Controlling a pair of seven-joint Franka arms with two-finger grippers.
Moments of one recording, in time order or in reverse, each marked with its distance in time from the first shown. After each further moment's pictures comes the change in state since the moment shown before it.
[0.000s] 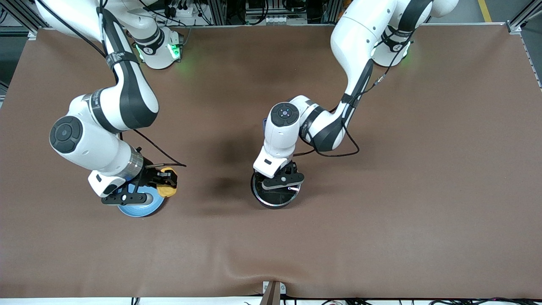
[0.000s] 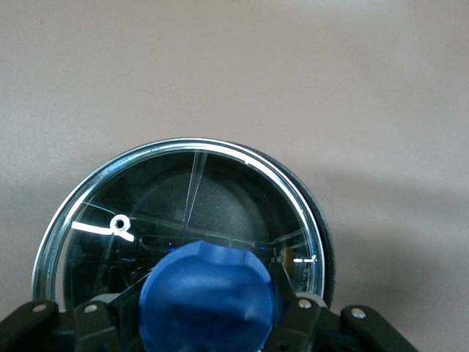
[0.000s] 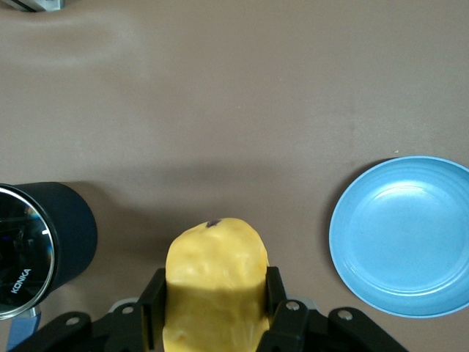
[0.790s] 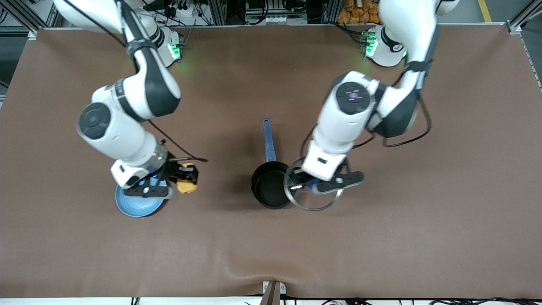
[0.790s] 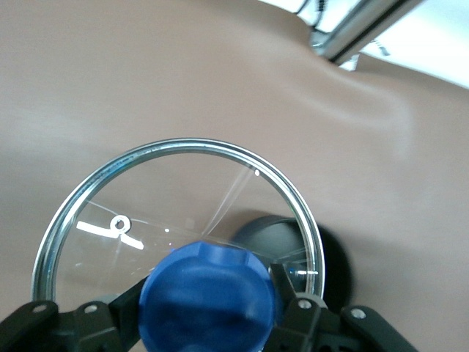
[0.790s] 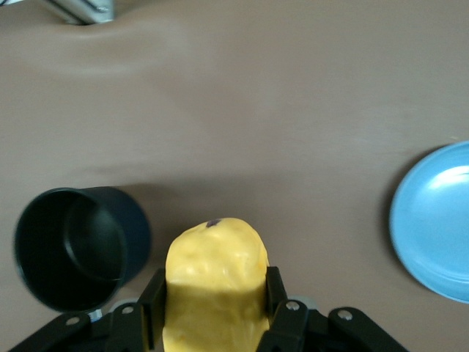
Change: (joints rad) left arm 0.182 -0.338 0.002 -0.152 -0.075 -0.222 0.180; right arm 0.123 0.006 0.002 0.031 0.002 0.043 0.152
